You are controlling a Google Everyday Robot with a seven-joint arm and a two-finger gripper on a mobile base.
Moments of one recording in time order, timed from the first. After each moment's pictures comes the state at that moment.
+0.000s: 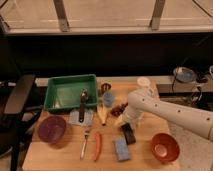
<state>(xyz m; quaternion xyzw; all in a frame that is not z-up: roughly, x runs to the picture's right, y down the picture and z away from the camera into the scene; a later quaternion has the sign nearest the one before) 0.125 0.225 0.817 -0.23 -0.31 -0.58 0.71</state>
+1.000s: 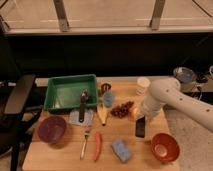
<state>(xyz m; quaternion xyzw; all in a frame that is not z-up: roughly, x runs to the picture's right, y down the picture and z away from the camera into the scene) 0.221 0.166 0.758 -0.23 -0.28 -0.52 0.78</state>
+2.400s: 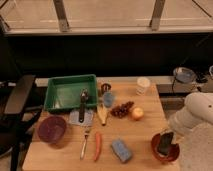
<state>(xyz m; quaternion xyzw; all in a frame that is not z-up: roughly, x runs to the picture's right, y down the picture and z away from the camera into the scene) 0.310 0.236 0.689 -0.28 -0.24 -0.37 0.85</state>
